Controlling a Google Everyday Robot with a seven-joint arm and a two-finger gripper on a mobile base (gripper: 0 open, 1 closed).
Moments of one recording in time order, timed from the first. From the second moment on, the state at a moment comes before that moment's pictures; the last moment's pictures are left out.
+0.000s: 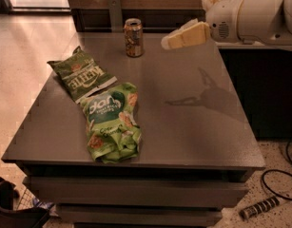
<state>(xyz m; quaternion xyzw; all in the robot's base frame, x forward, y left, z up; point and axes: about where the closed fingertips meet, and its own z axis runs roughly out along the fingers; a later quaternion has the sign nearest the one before) 0.641 -0.104 1.003 -0.40 0.70 0.19 0.57</state>
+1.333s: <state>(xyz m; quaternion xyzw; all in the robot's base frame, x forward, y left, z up) 0.765 -0.014 0.931 -0.37 0.67 0.28 0.58</state>
